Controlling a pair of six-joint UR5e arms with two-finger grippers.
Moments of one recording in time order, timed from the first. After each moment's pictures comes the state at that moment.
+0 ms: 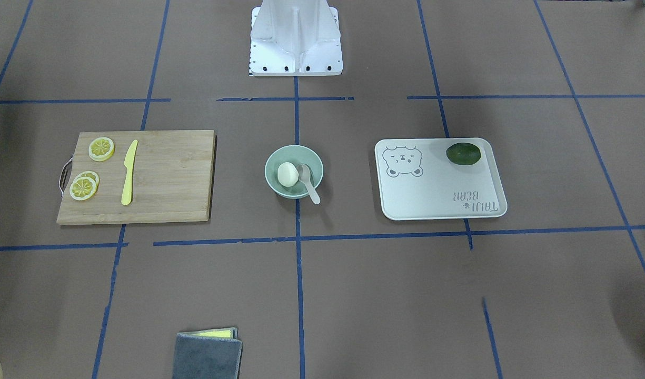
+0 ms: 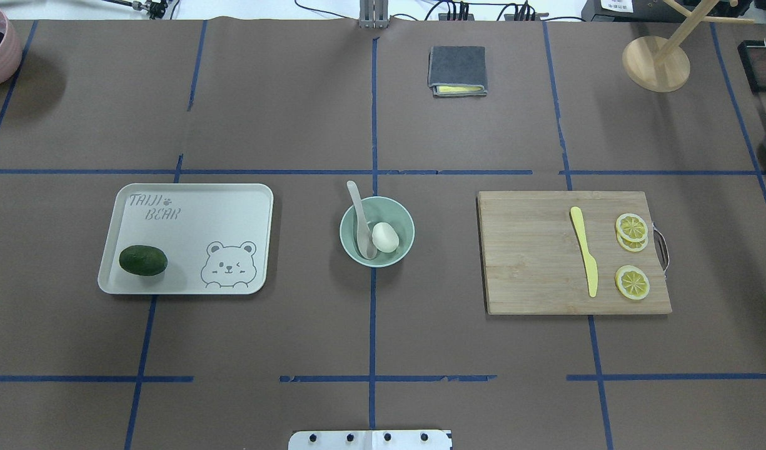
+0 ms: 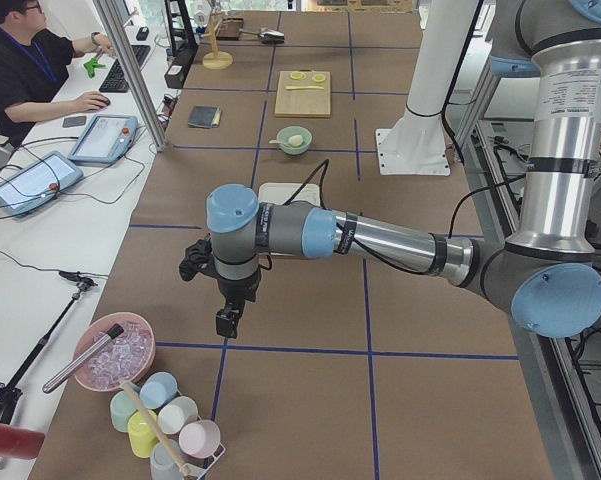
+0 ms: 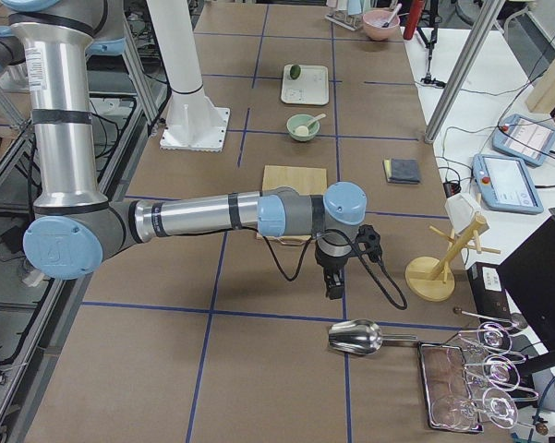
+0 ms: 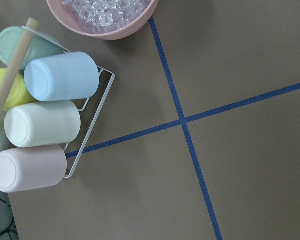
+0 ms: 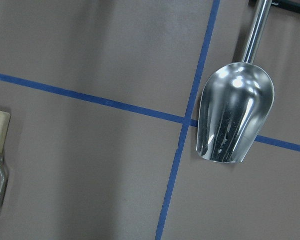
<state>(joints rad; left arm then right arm) -1.61 -1.60 -1.74 -1.43 -2.21 0.26 1.52 -1.53 1.67 -1.66 2.31 -0.14</state>
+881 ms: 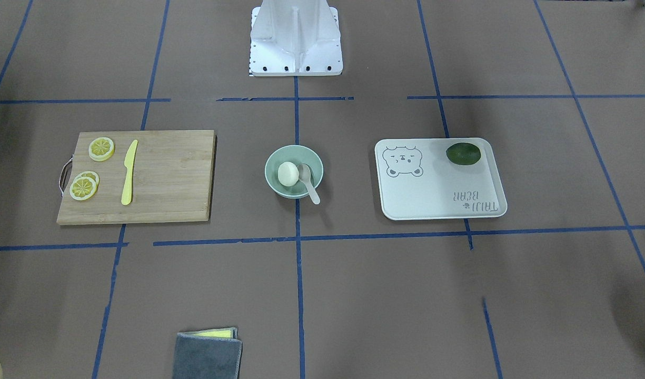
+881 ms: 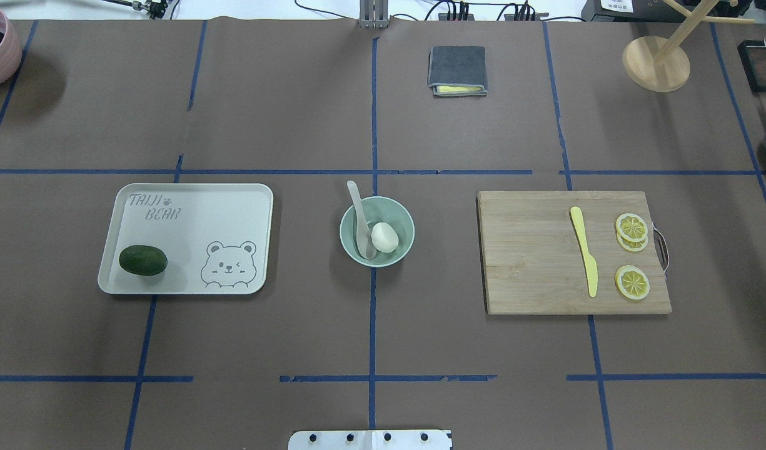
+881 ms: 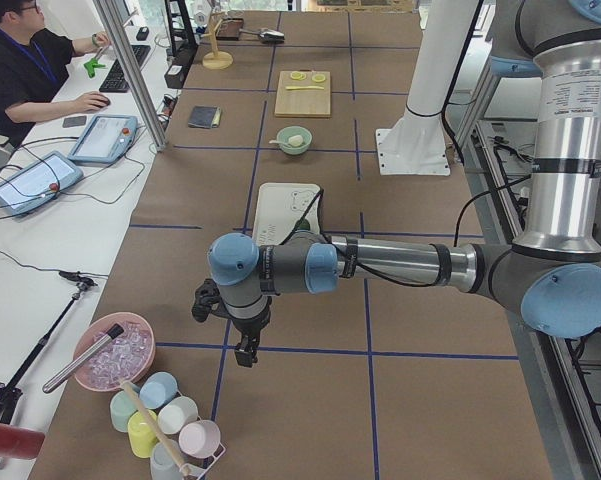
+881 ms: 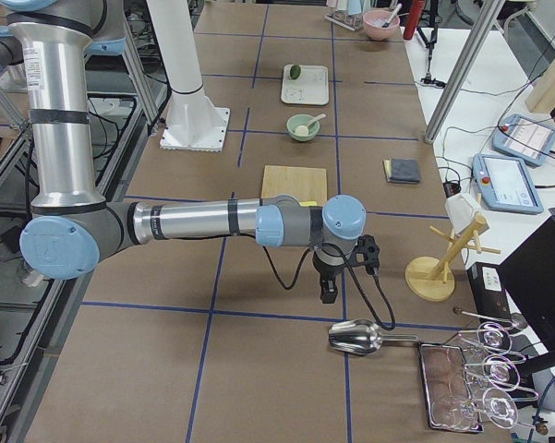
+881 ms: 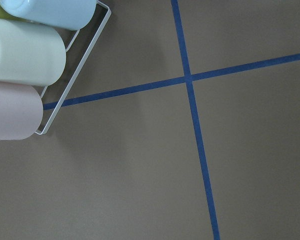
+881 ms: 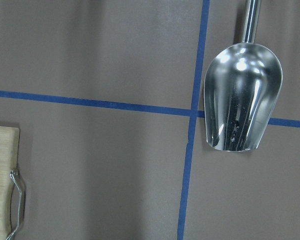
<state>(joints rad) -1.61 -1.58 -1.64 -1.44 -2.30 0.25 1.53 -1.54 1.64 -1.65 2.39 -0.03</state>
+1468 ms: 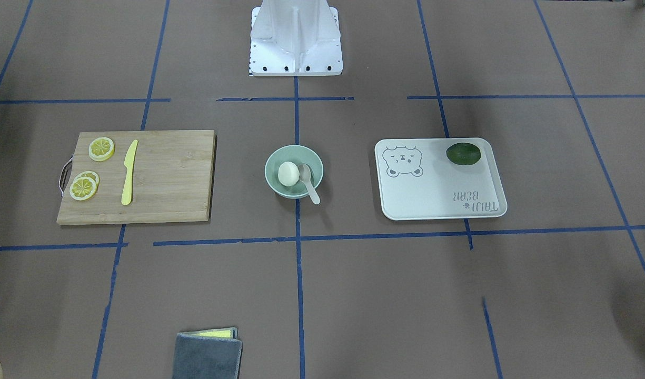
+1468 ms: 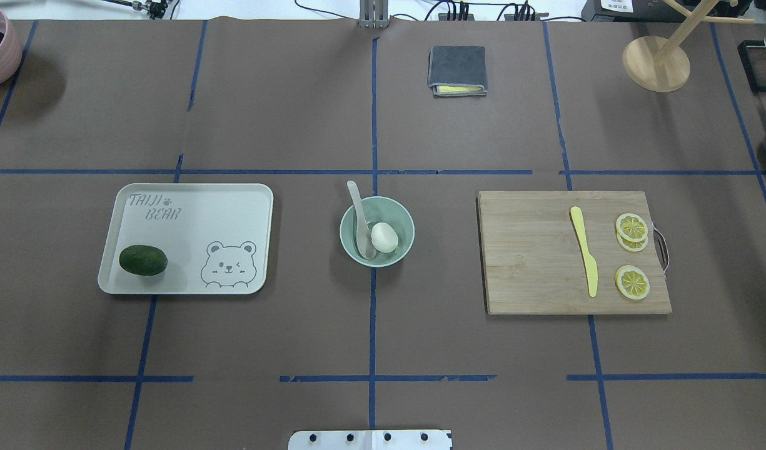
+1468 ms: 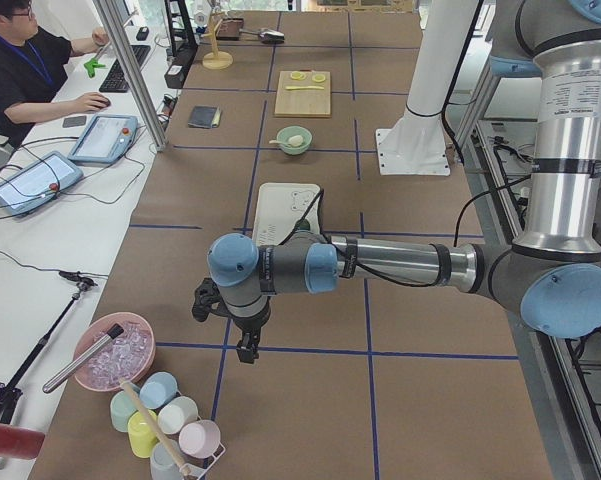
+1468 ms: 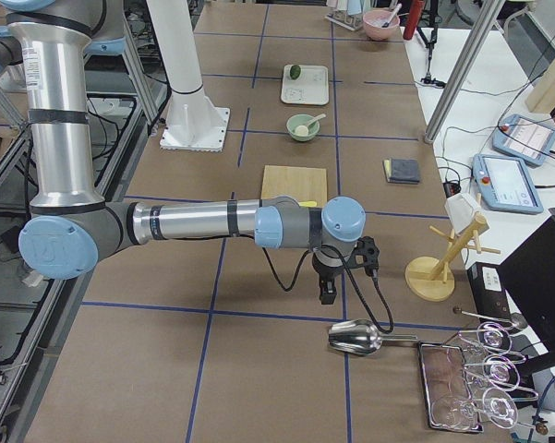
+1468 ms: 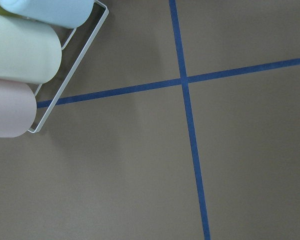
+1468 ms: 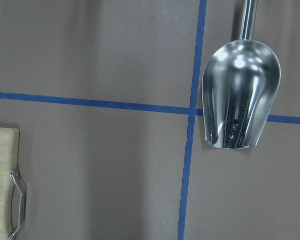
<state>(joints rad) -1.61 -1.58 -1.63 -1.44 -2.34 0.21 1.54 -1.54 1.64 -1.65 2.40 -0.03</state>
